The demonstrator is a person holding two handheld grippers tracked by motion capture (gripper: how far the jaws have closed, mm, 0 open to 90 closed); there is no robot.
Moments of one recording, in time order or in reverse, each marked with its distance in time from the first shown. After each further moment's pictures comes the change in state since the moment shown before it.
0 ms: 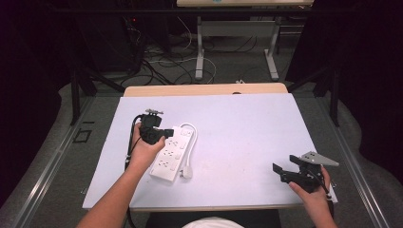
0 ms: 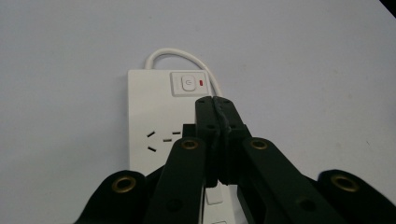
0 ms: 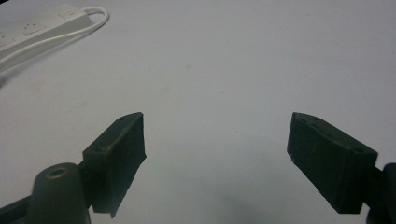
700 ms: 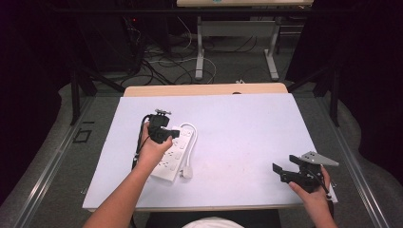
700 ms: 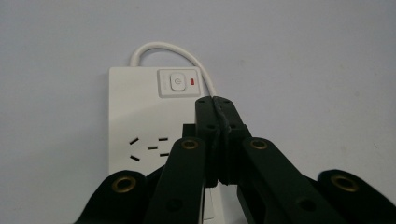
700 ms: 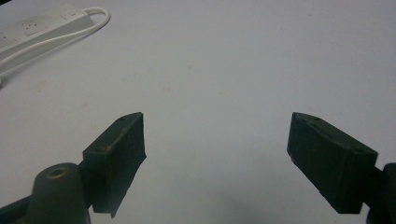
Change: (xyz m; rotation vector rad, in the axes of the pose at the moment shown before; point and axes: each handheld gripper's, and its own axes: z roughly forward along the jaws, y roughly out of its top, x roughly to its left) left arm -0.009 0.004 0.023 0.041 0.004 -0.002; right arm 0.000 0.000 0.000 0.000 0.004 0.000
